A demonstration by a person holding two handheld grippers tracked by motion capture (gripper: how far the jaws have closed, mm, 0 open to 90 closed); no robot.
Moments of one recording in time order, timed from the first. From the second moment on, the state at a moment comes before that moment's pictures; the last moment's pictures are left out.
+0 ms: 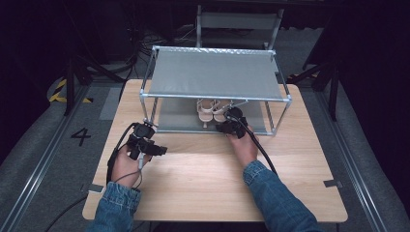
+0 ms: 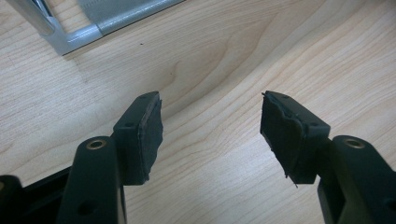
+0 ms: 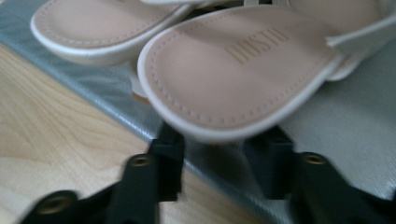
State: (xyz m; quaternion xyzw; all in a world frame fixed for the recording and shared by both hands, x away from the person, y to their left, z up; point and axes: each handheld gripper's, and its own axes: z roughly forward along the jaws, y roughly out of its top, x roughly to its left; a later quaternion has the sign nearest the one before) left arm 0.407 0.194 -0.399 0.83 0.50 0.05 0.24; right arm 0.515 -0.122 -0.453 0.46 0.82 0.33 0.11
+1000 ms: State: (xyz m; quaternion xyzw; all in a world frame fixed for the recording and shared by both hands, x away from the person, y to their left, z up) left arm 0.395 0.204 -0.398 0.84 0.50 0.06 0.22; right arm 0.423 -0.243 -0.380 0.44 0.83 0.33 0.10
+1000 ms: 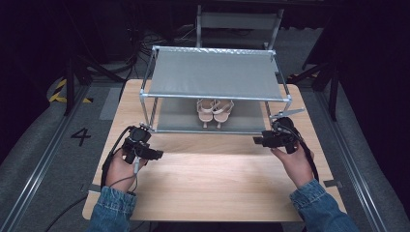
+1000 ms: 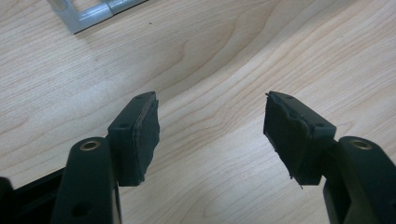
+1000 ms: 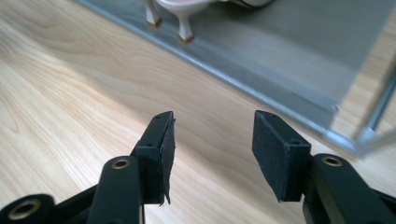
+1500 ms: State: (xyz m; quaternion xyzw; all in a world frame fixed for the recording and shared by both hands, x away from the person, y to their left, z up) left arm 0.401 0.225 -0.405 0.83 0.52 0.06 0.18; right arm 0.410 -0.295 -0.390 0.47 0.83 0.28 0.09
